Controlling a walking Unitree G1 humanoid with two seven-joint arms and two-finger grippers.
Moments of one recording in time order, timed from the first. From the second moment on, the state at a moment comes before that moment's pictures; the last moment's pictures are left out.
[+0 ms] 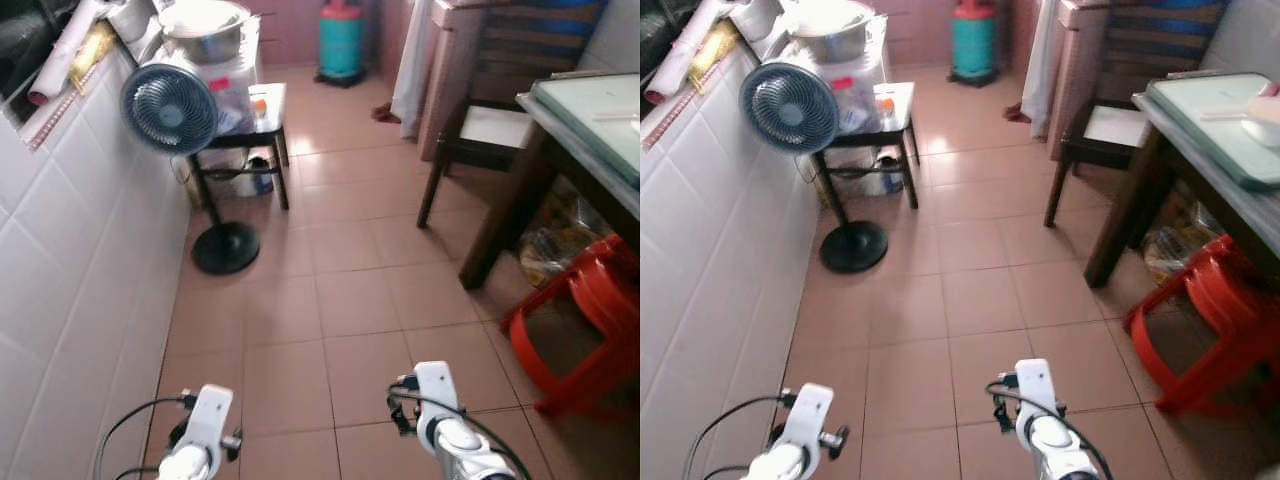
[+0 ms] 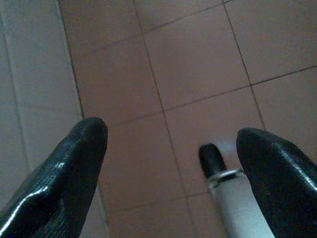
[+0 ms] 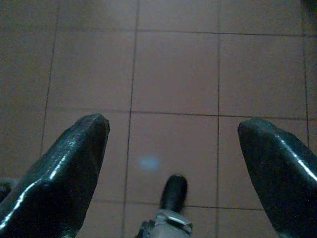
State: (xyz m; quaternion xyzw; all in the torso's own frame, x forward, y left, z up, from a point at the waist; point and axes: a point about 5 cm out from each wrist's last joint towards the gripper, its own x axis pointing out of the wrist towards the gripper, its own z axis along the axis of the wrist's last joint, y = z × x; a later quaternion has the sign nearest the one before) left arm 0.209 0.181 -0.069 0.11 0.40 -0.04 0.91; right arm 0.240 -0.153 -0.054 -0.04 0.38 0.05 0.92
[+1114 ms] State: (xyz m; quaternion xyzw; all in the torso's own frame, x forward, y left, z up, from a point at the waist) left arm 0.196 0.181 -0.077 0.08 0.42 -0.04 0.90; right arm 0.229 -0.143 -0.062 -0.09 0.41 0.11 0.90
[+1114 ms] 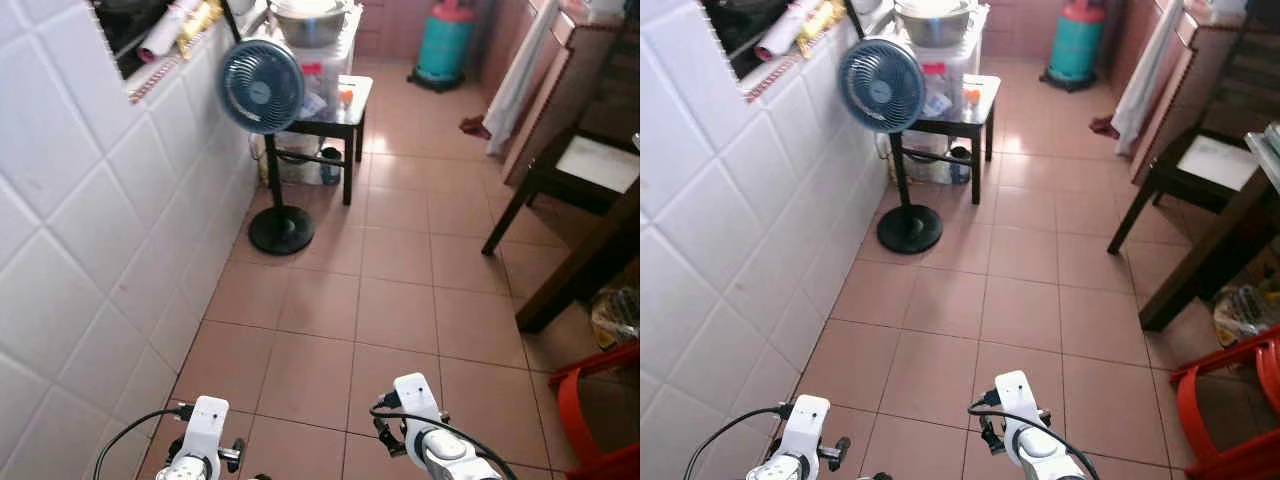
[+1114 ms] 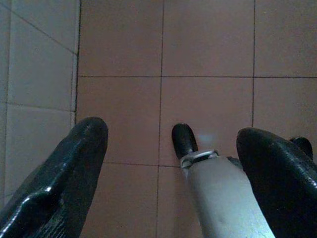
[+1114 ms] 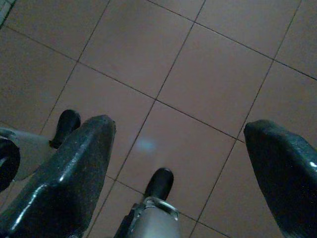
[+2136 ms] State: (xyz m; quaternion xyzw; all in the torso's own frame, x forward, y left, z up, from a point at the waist) left arm 0.198 0.159 -0.077 0.08 0.42 -0.10 0.90; right arm 0.209 -0.164 -0.074 -0.11 0.44 0.08 0.89
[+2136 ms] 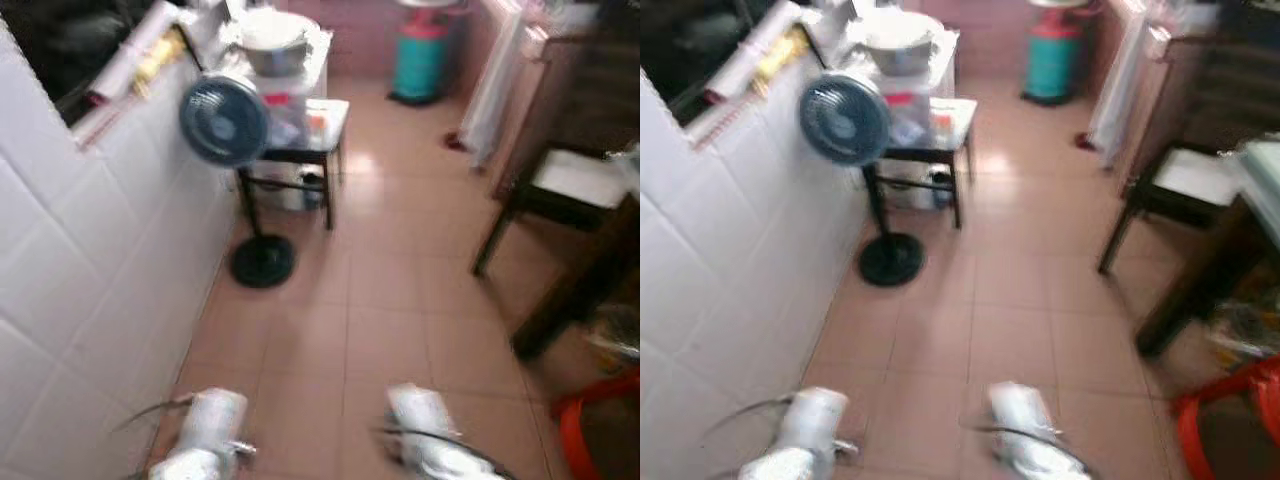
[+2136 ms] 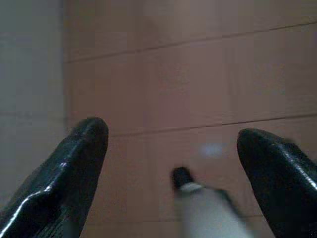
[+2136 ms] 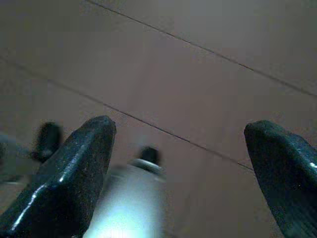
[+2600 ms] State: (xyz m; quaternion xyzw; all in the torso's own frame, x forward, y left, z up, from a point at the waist) left arm 0.197 0.188 -0.075 0.11 0.43 -0.07 0.90; right arm 0.218 -0.142 -0.069 -0.10 0.43 0.11 0.89
